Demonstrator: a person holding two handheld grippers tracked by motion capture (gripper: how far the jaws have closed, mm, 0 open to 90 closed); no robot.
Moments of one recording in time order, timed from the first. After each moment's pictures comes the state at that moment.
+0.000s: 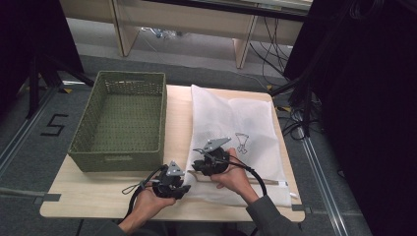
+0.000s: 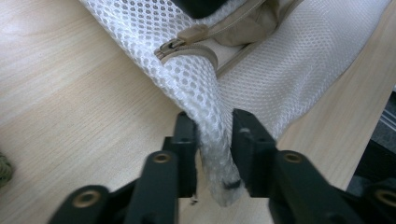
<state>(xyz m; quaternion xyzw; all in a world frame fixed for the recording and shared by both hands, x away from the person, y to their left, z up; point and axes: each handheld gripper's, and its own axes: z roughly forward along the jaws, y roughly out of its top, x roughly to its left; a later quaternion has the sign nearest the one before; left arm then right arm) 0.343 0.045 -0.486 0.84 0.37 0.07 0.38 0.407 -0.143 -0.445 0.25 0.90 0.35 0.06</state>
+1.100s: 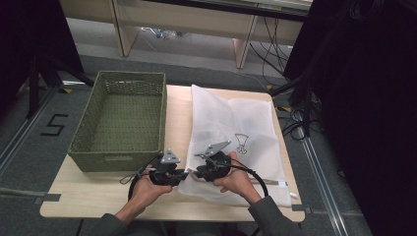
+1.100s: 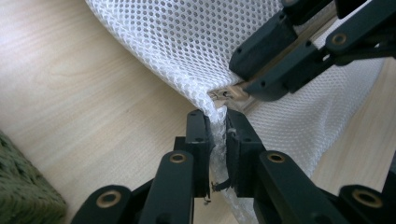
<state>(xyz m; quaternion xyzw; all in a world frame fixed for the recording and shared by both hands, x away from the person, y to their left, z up) 0.368 0.054 -0.475 0.83 0.36 0.08 0.41 0.404 -0.150 -0.456 0.23 0.92 0.32 0.03</state>
